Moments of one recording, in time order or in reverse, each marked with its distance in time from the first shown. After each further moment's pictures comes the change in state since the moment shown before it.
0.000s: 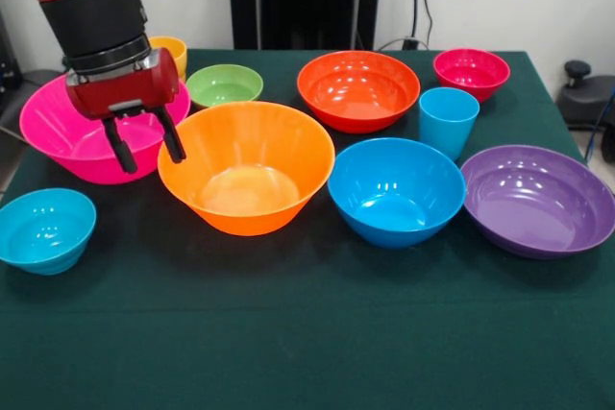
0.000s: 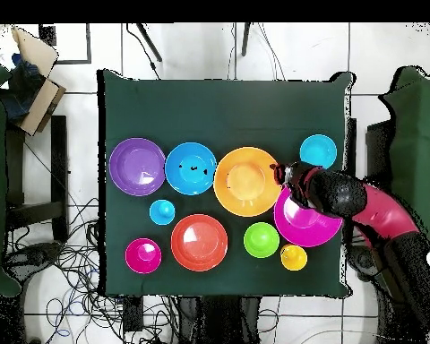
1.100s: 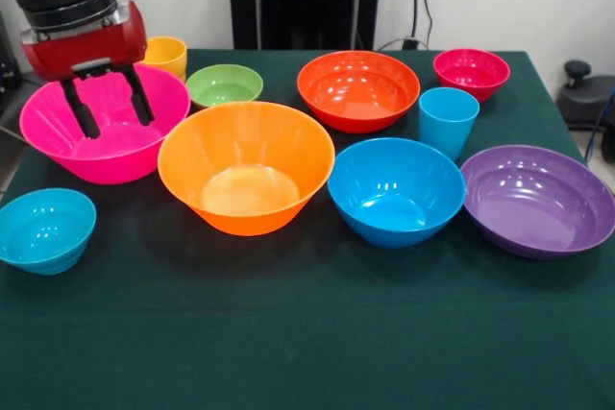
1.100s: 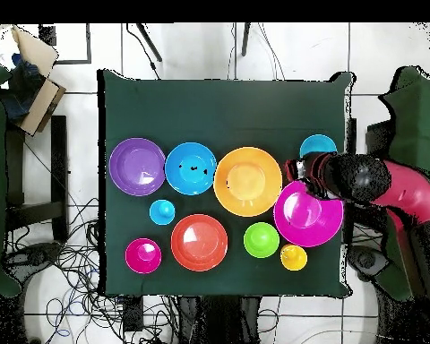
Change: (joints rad) arm -0.002 -0.091 0.092 -0.105 -0.104 0.290 -0.035
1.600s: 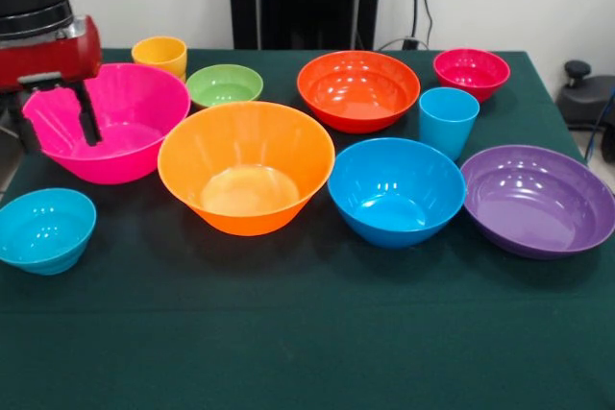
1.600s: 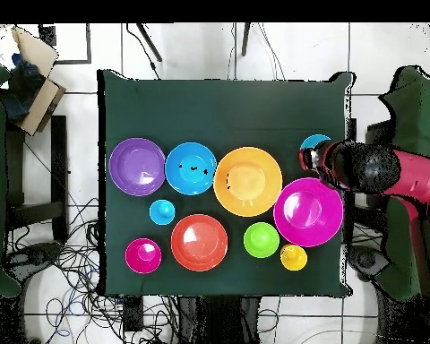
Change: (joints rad) arm 0.007 0.014 0.007 -0.095 -0.102 -0.001 -0.001
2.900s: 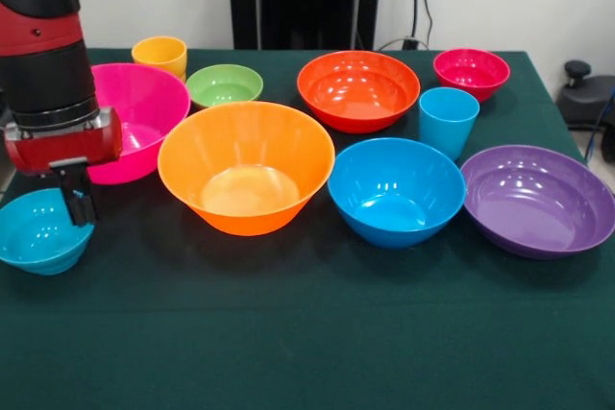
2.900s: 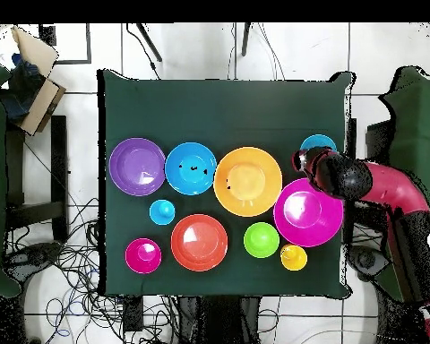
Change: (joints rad) arm -0.035 0.207 0.000 -0.032 -0.131 -0.191 0.000
